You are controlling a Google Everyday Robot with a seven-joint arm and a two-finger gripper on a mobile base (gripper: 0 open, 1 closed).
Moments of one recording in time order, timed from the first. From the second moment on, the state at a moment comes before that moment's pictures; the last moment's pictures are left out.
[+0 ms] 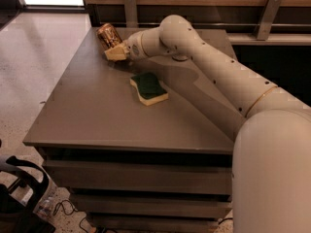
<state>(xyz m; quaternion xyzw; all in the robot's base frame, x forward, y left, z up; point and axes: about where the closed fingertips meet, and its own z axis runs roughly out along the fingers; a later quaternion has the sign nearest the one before) 0.794 0.118 0.842 -0.39 0.74 0.29 0.46</state>
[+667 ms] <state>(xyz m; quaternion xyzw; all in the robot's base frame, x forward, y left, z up) 0.796 0.122 0.834 -0.39 0.75 0.29 0.45</state>
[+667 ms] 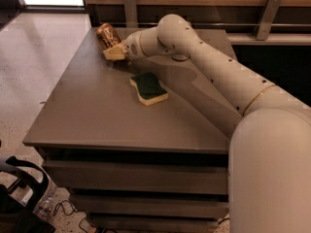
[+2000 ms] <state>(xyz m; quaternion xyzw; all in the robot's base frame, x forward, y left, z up) 0.797 0.125 0.840 -0.39 0.75 0.29 0.44</state>
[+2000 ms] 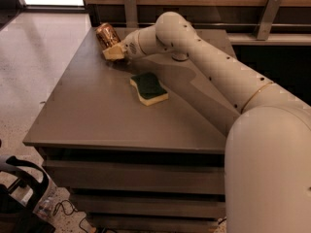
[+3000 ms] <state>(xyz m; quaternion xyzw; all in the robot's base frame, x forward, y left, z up) 0.798 0.130 0.837 -0.38 0.76 0.29 0.43</state>
